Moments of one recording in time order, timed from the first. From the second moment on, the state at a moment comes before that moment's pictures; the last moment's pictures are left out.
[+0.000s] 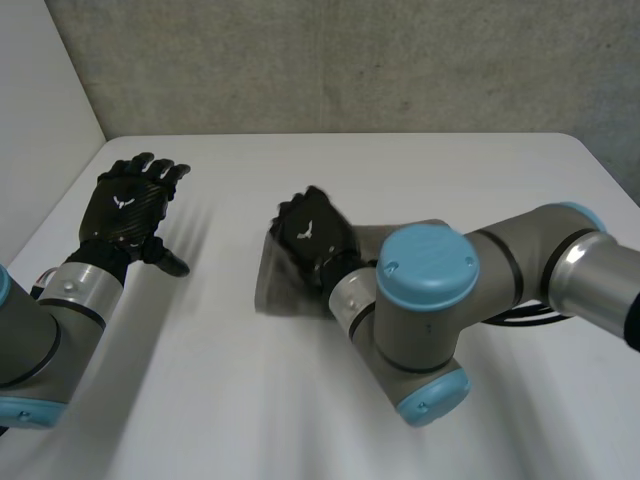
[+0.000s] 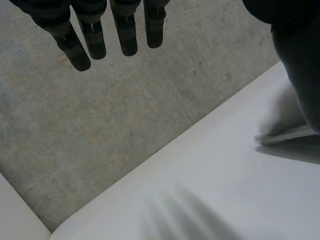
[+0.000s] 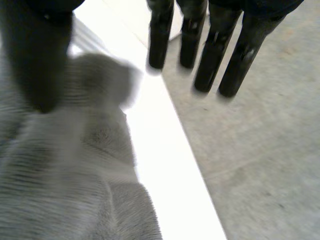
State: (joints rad) left arm 4.54 -1.85 -1.95 3.87 -1.31 3.40; right arm 2.36 -0.84 1.21 -0.30 1.52 2.39; left_hand 0.25 0.25 0.24 0.25 0.07; right_hand 0.45 0.44 0.47 0.48 0.27
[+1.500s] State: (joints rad) left arm 4.35 -1.92 -1.66 3.85 -1.42 3.26; right arm 2.26 -1.06 1.47 -0.28 1.29 2.34; left_hand 0.25 0.25 0.24 0.25 0.07; right_hand 0.23 0.24 0.24 0.25 0.06
